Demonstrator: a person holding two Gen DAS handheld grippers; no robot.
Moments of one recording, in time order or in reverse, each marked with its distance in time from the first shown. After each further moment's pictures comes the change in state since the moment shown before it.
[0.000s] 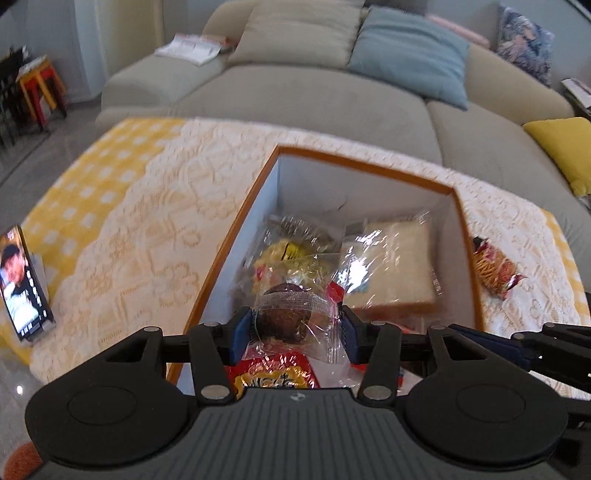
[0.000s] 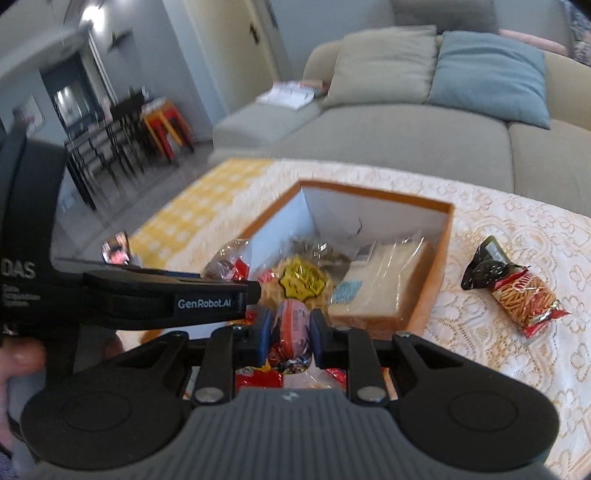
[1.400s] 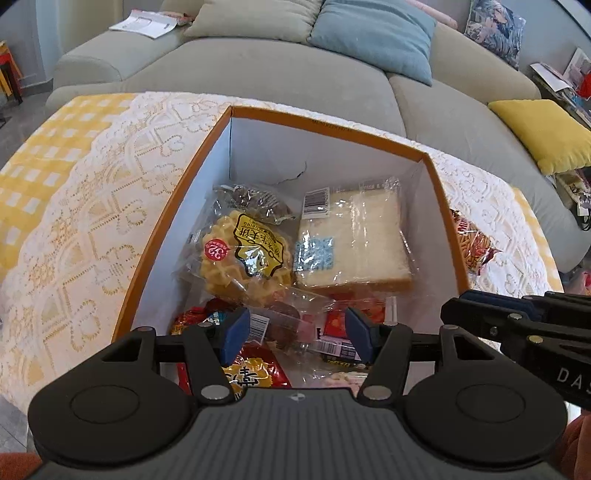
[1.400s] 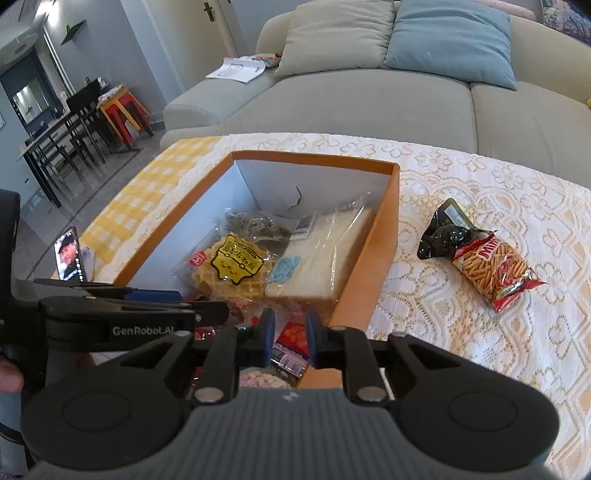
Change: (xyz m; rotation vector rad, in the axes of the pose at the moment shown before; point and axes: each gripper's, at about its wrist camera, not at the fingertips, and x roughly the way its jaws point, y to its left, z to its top) left arm 0.022 -0.005 -0.011 0.046 0.051 -0.155; right arm 0.001 -0.052 -0.009 0.120 0.030 -0.065
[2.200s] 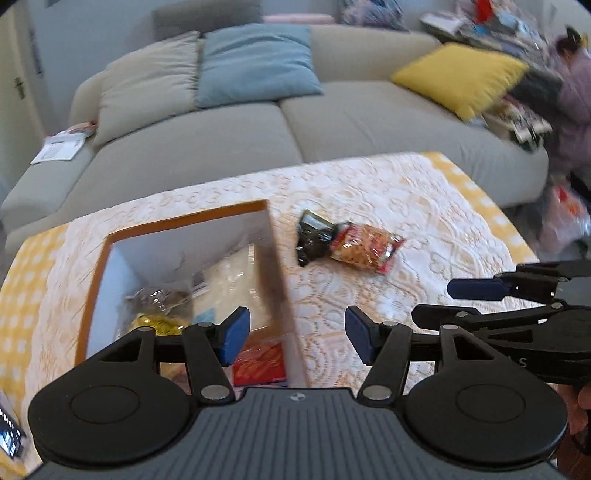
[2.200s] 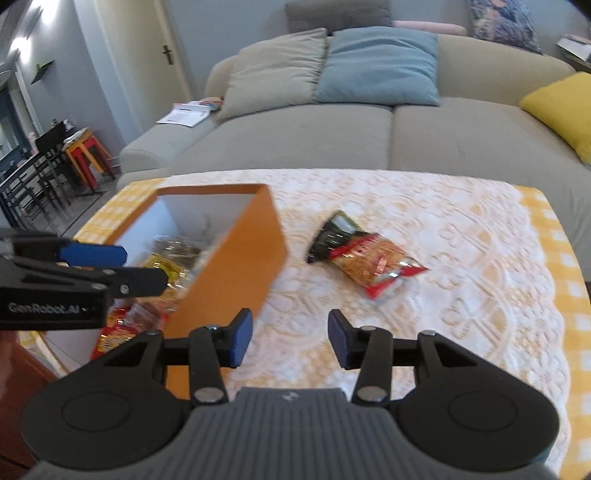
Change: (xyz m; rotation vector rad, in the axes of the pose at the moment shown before) left arm -0.028 -0.141 0.009 0.407 -0.098 -0.005; right arm -0.064 -0.096 -0.042 0.074 -0.120 -0.137
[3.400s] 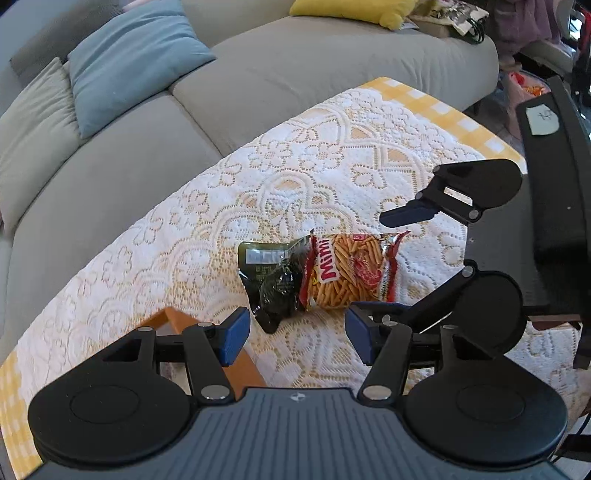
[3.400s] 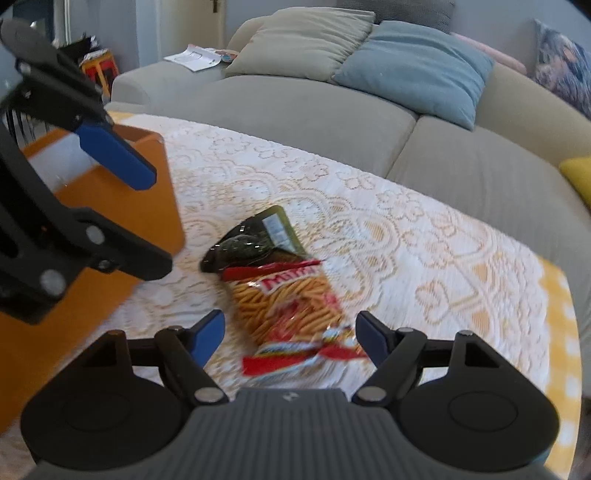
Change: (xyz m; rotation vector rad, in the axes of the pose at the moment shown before) left arm 0.132 -0.031 0.074 0.391 0.150 -0.094; right arm 0.145 -0.068 0.043 -0.355 0.045 -0.048
